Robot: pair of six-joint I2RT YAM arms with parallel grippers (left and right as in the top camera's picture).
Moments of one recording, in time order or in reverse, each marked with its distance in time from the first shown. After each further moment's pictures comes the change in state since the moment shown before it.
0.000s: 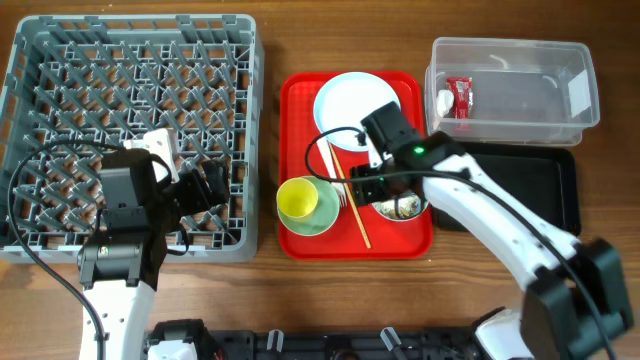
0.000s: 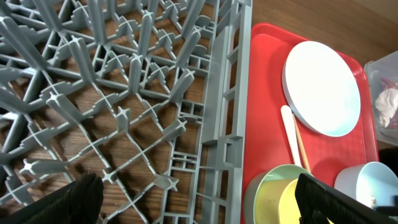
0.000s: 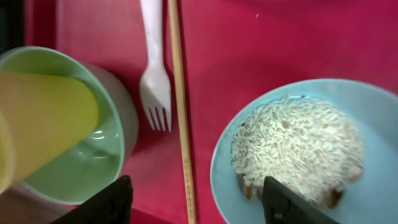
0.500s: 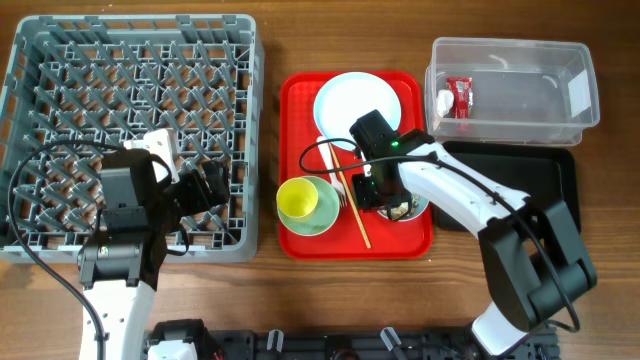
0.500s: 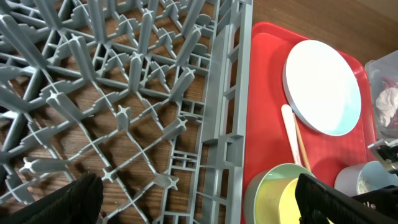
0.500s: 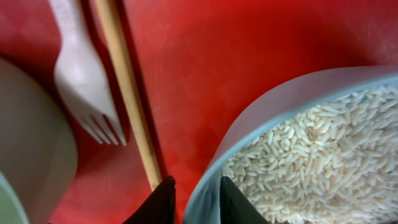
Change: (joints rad) left arm 0.000 0.000 0.000 -0.004 0.000 0.000; right arm 0.000 0.187 -0.002 0.012 -0.002 0.039
